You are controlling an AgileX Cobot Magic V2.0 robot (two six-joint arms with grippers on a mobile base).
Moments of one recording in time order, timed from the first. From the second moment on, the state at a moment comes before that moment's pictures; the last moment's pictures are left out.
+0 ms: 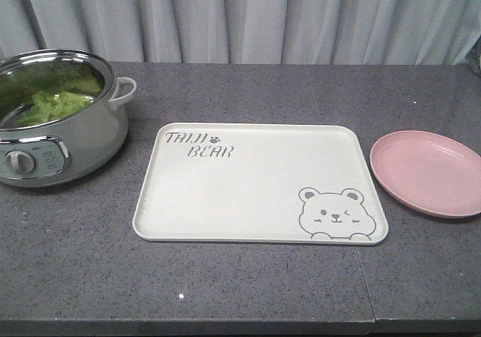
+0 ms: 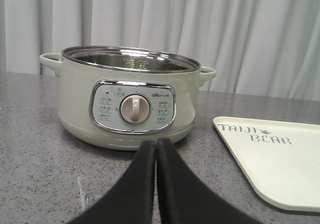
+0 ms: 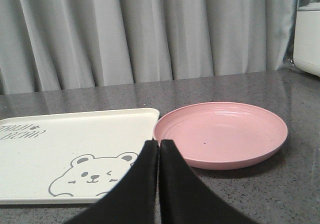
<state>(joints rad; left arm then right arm) -0.02 -0.01 0.03 0.17 0.03 -0.32 0.07 -0.01 0.03 -0.26 0.04 0.39</state>
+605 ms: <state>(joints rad) -0.02 -0.01 0.03 0.17 0.03 -0.32 0.07 -0.01 0.03 -0.26 0.04 0.39</state>
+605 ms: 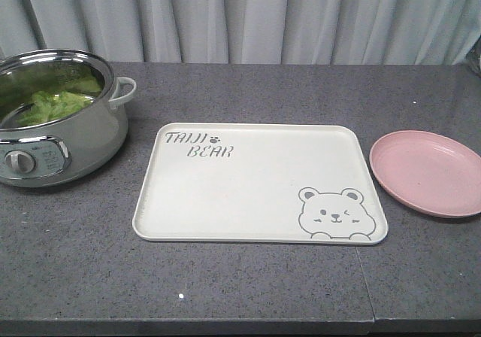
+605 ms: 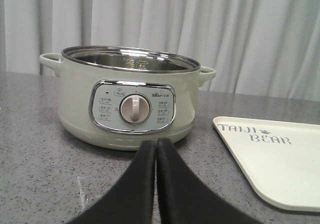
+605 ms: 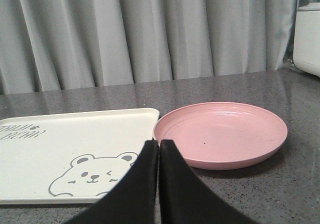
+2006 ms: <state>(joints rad) -0.02 -0.01 0.03 0.17 -0.40 -0.49 0.07 -0.01 0.01 -0.27 -0.13 0.65</state>
